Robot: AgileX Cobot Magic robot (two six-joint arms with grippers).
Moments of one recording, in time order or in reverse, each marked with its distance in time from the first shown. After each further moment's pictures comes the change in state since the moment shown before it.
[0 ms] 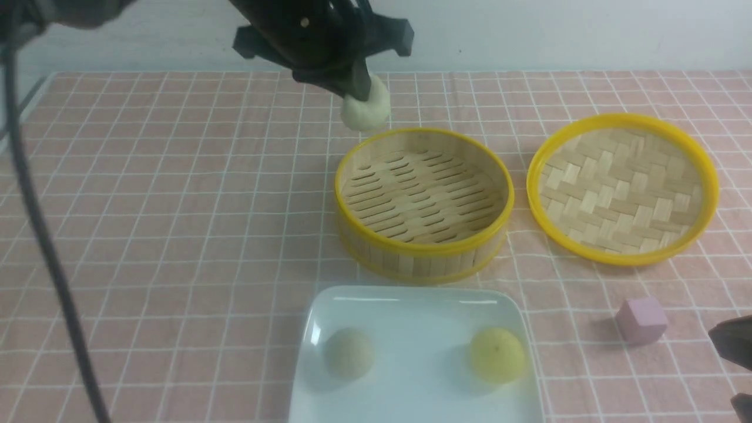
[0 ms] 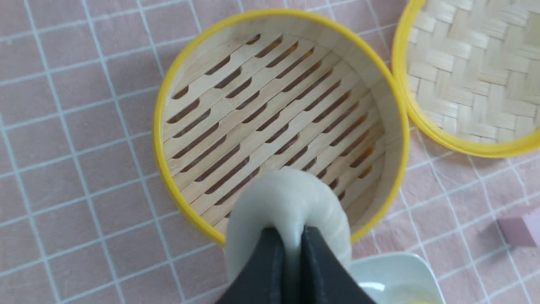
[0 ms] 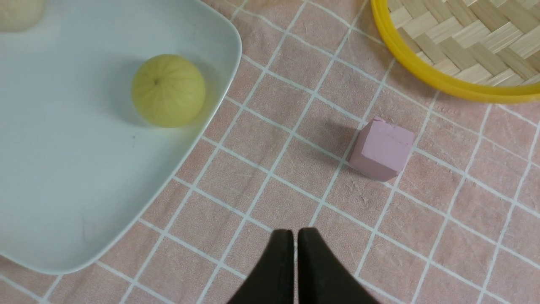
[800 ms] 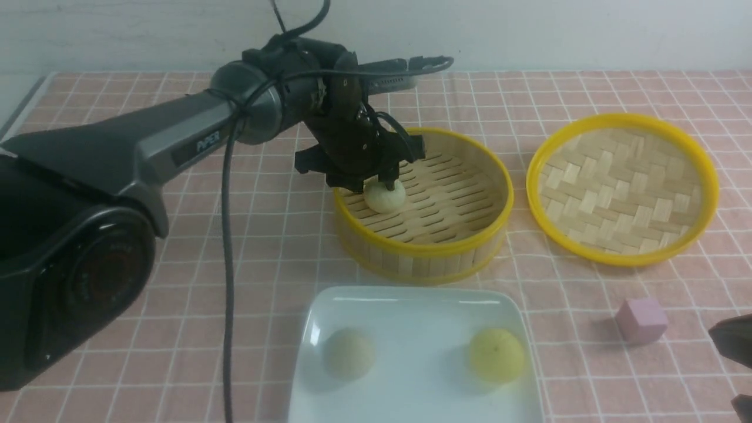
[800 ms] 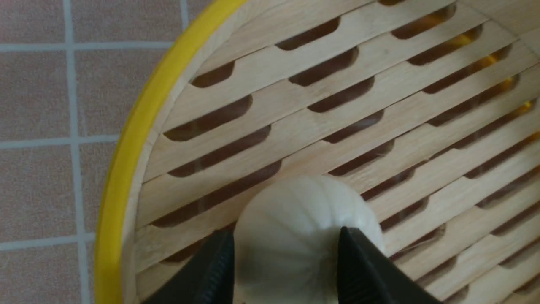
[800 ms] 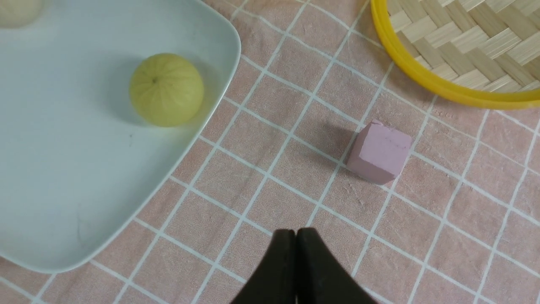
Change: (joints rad) right arm 0.000 0.000 0.000 -0.003 -0.003 -0.019; left arm 0.000 0.458 0.008 0.076 -0.323 -0.271
